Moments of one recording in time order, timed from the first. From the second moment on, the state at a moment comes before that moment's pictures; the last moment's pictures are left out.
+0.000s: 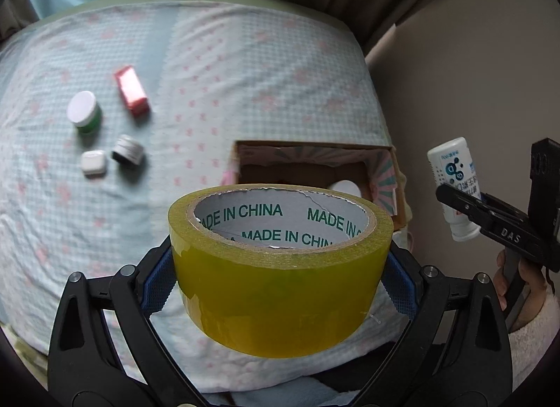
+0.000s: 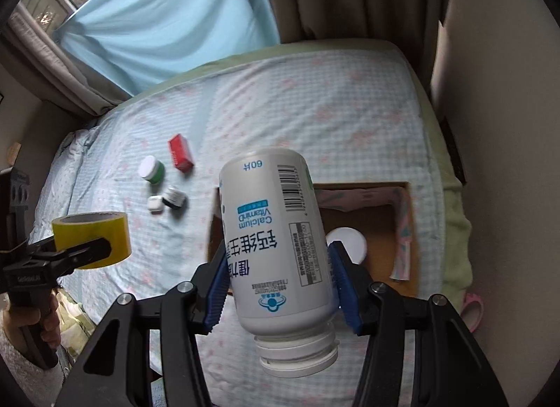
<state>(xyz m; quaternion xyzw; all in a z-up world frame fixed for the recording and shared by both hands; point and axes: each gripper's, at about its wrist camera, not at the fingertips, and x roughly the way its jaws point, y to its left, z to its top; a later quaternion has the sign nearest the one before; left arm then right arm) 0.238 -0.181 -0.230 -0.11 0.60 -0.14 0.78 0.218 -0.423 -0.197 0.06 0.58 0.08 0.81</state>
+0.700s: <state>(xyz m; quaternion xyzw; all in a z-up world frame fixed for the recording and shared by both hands) 0.282 -0.353 -0.402 0.08 0.71 -0.17 0.68 0.266 -0.499 -0.342 0.06 0.64 0.00 0.76</state>
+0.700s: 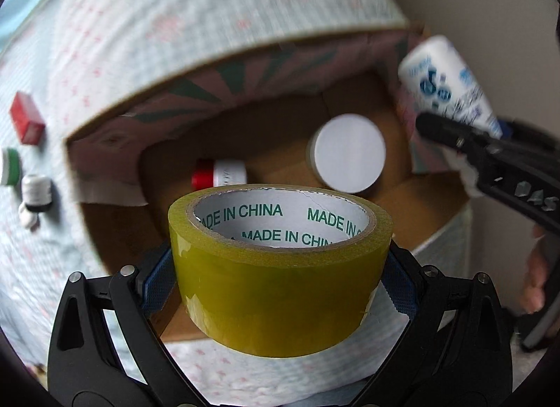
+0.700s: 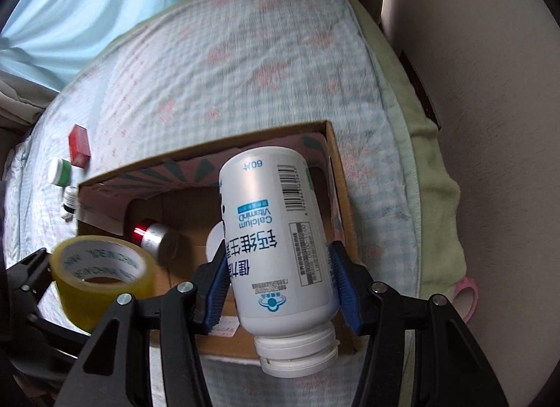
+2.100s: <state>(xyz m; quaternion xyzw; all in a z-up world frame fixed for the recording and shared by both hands) 0.240 -0.308 -0.316 0.08 0.65 -0.16 0.74 0.249 -0.499 -0.284 0.09 0.63 -0.03 0.77</state>
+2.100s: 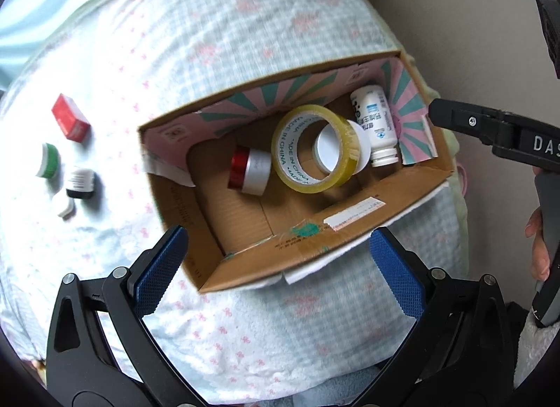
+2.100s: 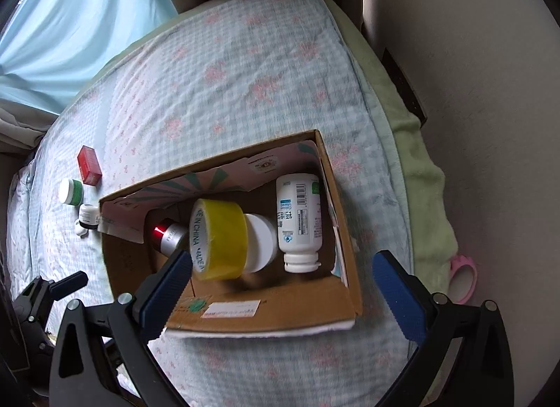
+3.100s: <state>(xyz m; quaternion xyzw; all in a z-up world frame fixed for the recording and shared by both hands) 0.166 -0.028 -0.174 0.01 0.54 -0.06 0.84 0.172 -0.276 -0.133 0.01 0.50 0.01 0.87</state>
